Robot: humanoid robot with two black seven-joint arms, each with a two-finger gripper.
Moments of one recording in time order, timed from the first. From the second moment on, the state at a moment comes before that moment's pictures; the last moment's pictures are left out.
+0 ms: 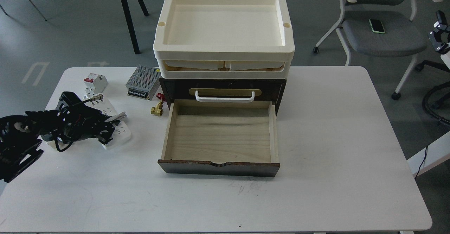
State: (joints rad) left arm -0.77 0.56 -0.13 -0.54 2.12 0.15 -0.49; right arm 0.81 -0.67 0.59 0.53 0.20 0.49 0.49
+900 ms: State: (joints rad) left arm -0.83 1.23 -0.15 -1.74 1.47 0.07 -0.49; right arm 0.78 -0.72 0.60 0.53 0.20 0.49 0.49
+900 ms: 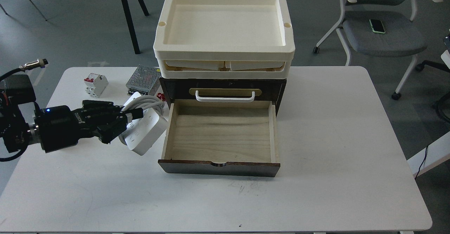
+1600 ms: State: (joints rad) left arm -0.81 0.65 -0.14 -1.28 1.22 -0.10 -0.49; right arm 0.75 -0.72 0.60 0.52 0.20 0.49 0.49
